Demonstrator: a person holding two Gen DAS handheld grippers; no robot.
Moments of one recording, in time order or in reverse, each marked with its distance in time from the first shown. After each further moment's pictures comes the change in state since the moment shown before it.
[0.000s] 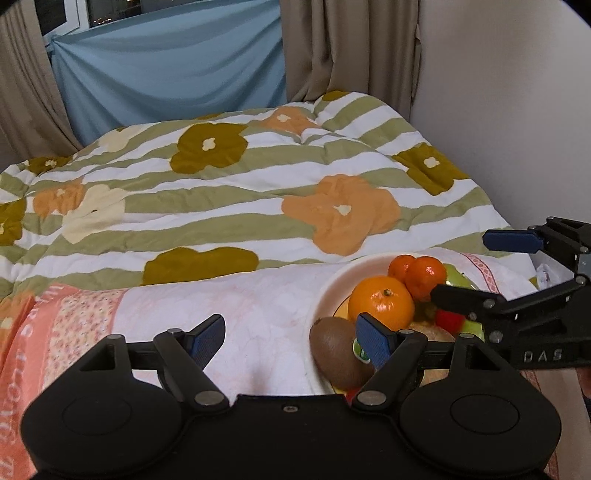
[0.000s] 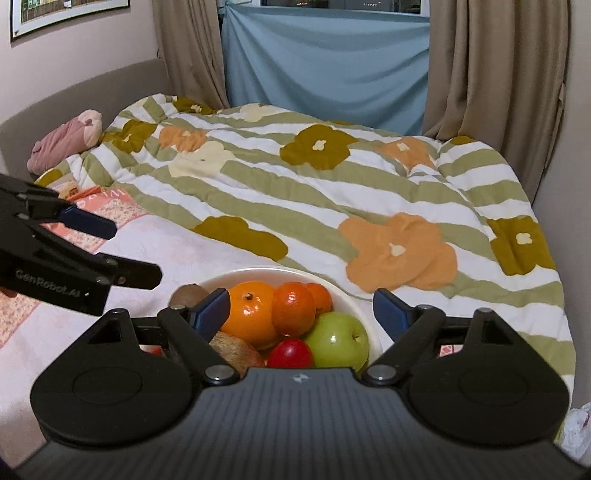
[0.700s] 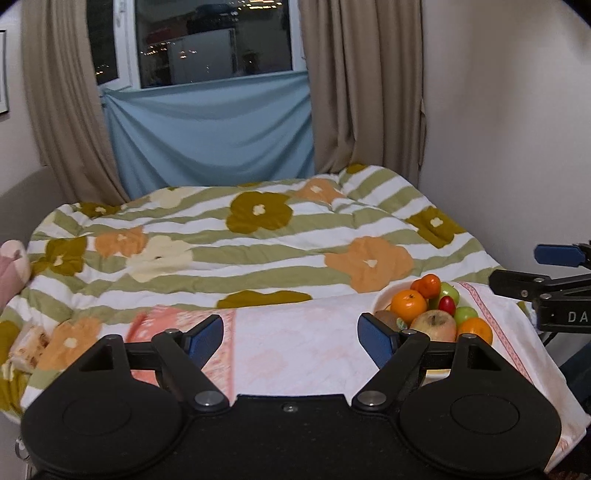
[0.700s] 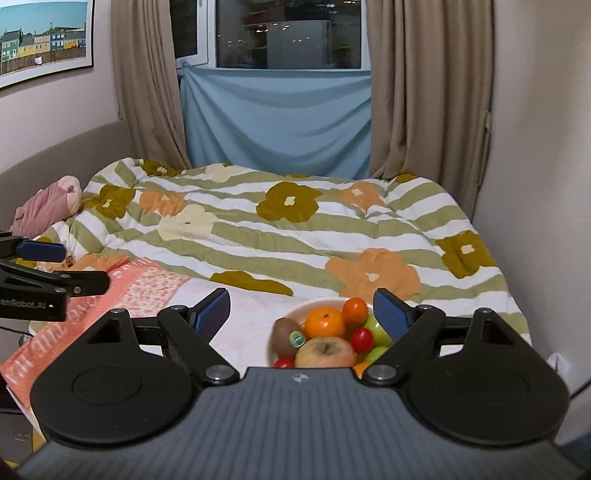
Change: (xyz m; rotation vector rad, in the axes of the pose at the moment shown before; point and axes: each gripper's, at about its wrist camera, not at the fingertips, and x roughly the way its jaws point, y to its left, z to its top) left arm -0.185 0.092 -0.066 -0.011 -0.232 0.042; right arm -0.168 0.150 0.019 0.142 -0.147 -0.203
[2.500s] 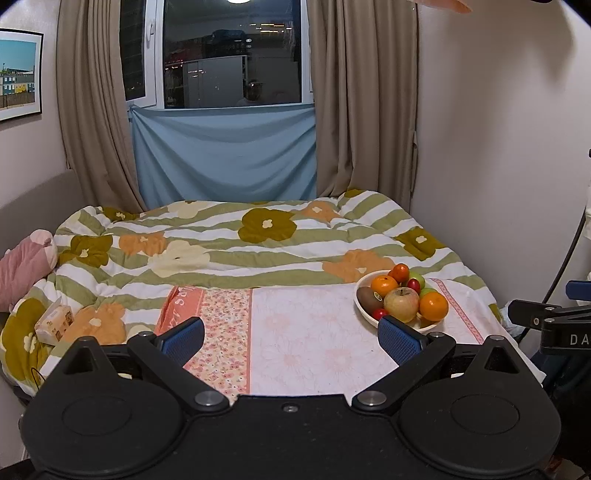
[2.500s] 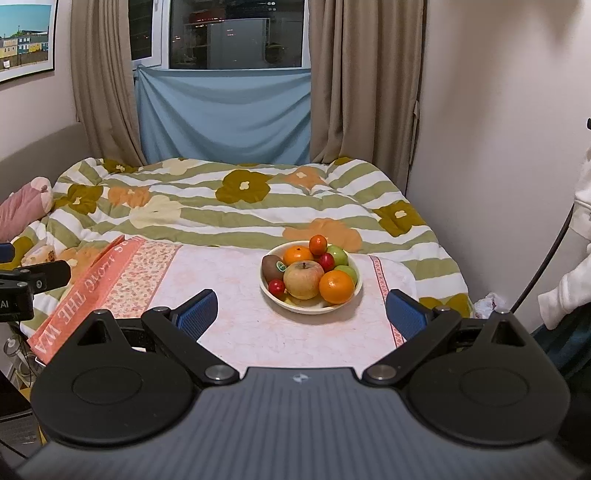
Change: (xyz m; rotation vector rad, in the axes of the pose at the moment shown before) left arm -0.142 0.010 -0.070 -0.042 -0.090 -0.010; right arm -0.167 0.066 -0.062 0.072 0.030 -0.205
